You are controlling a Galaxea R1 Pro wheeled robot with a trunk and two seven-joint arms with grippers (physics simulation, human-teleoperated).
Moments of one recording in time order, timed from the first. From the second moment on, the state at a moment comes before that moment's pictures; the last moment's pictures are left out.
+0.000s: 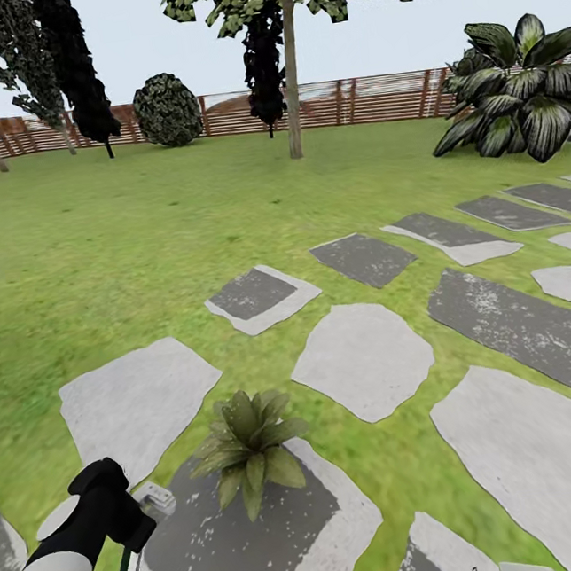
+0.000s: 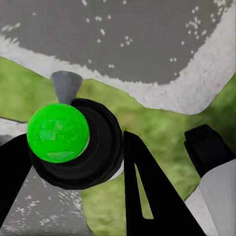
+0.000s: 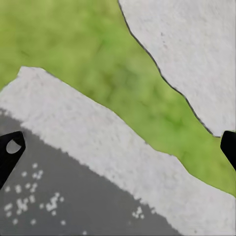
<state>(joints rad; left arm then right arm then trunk) -0.62 0.17 0.25 -0.78 -1.24 0.76 -1.16 -0.32 -0.05 -0.39 -0.18 0.30 -0.42 -0.24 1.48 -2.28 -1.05</state>
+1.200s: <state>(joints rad) -0.63 0.08 0.24 -0.79 -1.15 0.76 -1.06 -0.32 -0.06 -0.39 -0.16 0.31 -0.44 -0.24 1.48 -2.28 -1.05</state>
